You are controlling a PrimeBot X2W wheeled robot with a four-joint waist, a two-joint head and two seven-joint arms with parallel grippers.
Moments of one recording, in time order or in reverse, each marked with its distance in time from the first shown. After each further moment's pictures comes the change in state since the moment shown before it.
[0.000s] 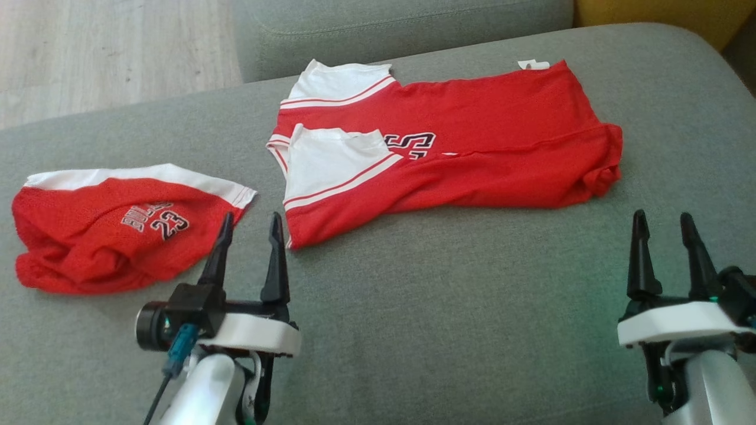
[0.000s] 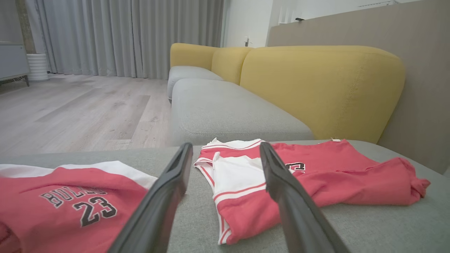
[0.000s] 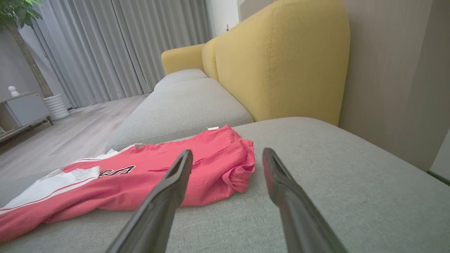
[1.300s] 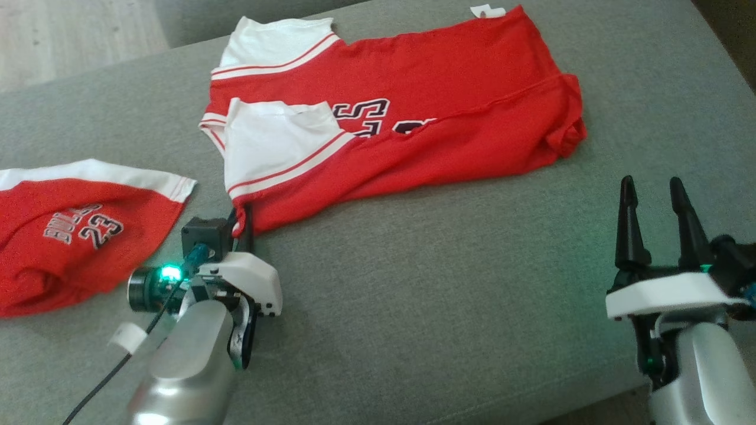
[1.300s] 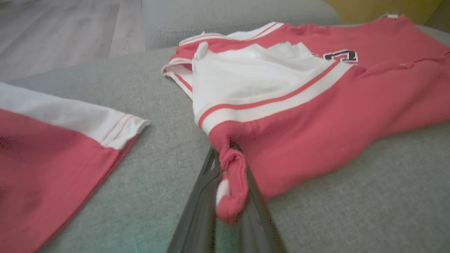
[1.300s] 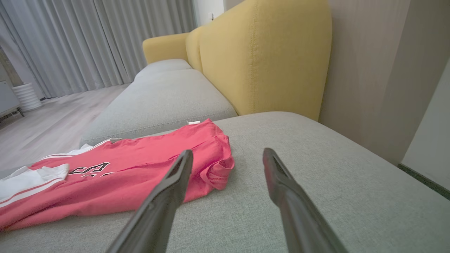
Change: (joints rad) left arm -0.319 -0.022 -0.033 0.545 -0.005 -0.009 0.162; right arm -0.050 0.035 0.015 -0.080 -0.030 0.000 0.045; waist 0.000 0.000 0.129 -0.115
